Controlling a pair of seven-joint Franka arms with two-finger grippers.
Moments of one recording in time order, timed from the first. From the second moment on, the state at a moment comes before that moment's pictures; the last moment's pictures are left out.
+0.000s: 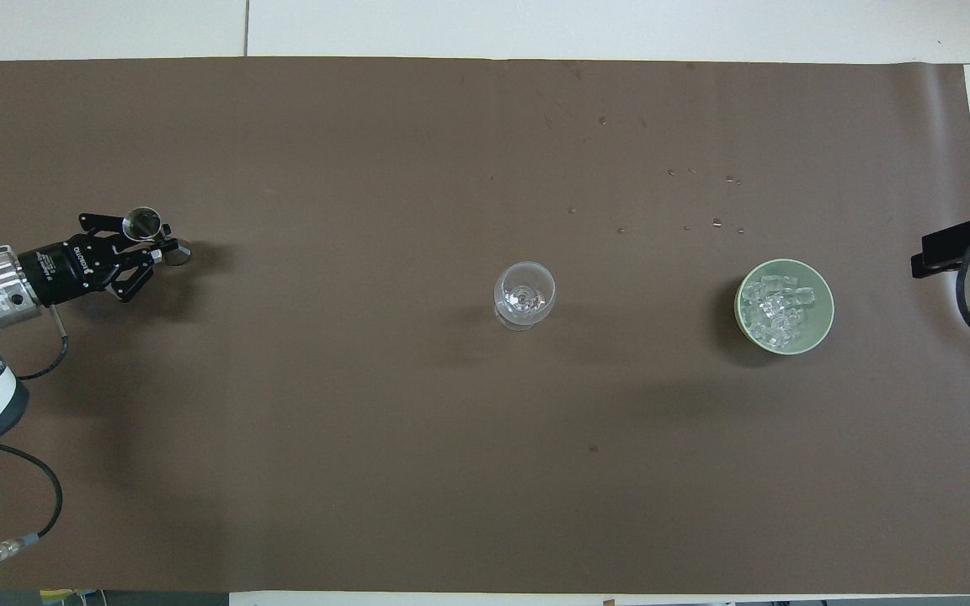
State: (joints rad) left arm 0.21 0.39 0.09 -2.03 -1.39 1.98 -0.81; right arm -0.01 -0.03 -0.08 -1.64 0.02 1.54 -0.01
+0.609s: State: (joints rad) left arm 0.19 0.23 0.09 -2.04 -1.37 1.91 -0.84; right arm -0.01 -0.03 -0.08 -1.64 0.02 1.54 -0.01
